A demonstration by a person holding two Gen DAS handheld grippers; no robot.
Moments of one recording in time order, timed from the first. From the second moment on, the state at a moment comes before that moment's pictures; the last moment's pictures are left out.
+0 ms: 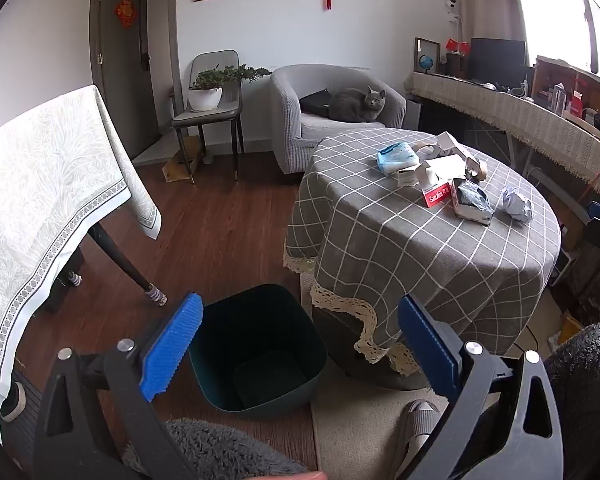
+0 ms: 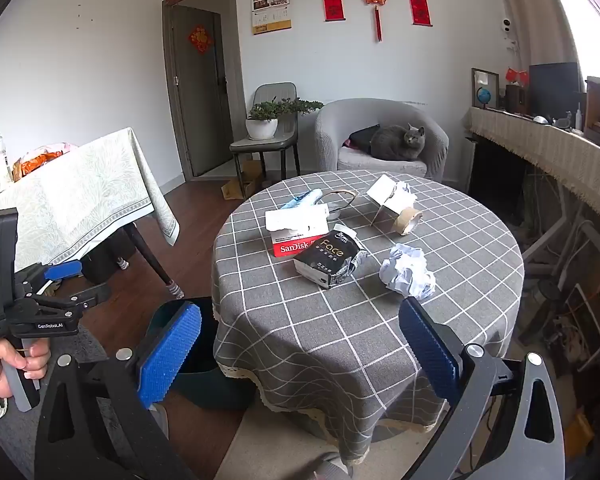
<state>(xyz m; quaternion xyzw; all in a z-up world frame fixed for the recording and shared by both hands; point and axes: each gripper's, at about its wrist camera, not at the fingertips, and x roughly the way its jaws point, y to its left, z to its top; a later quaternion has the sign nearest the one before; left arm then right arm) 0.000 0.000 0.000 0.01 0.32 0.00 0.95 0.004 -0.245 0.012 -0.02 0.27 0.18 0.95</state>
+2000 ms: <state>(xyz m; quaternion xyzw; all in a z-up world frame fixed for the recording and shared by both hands) 0.002 -0.001 0.000 0.02 0.32 0.00 0.95 0.006 -0.241 0.009 -0.01 0.27 0.19 0.95</state>
